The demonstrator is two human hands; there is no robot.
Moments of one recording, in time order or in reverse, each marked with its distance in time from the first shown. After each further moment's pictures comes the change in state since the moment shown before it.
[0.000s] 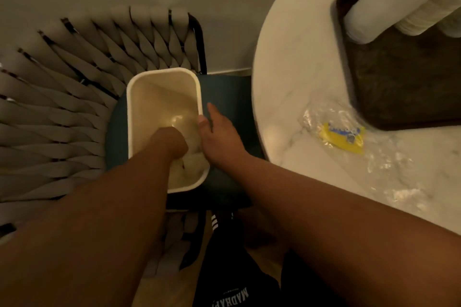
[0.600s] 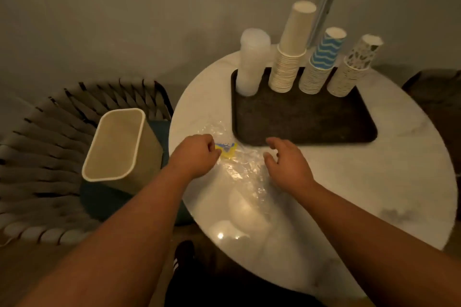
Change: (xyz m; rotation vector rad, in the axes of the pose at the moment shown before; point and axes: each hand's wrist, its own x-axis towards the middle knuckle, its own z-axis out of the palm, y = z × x) left_hand -0.242 0.221 0.044 -0.315 0.587 0.435; right_hand -0.167 0.149 -0.311 -0.448 0.347 -0.246
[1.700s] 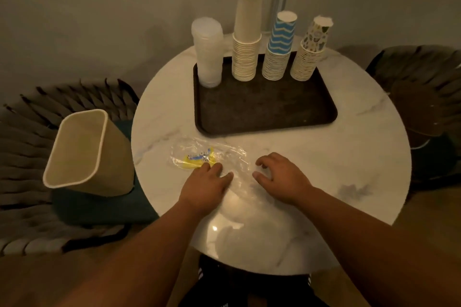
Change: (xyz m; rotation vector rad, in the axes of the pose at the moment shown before) left_hand -0.032 0.038 0.122 0.572 -0.085 0.506; right_hand -0.039 0.091 -0.031 -0.166 -0.221 -0.088
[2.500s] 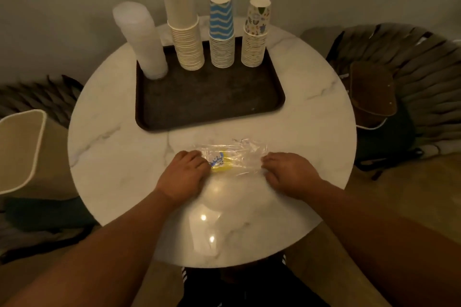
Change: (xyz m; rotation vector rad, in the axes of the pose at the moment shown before) left_hand 0.058 0.072 0.003 -0.018 0.219 0.204; right_hand -0.048 0.150 -0.040 -0.228 0.102 -0.254
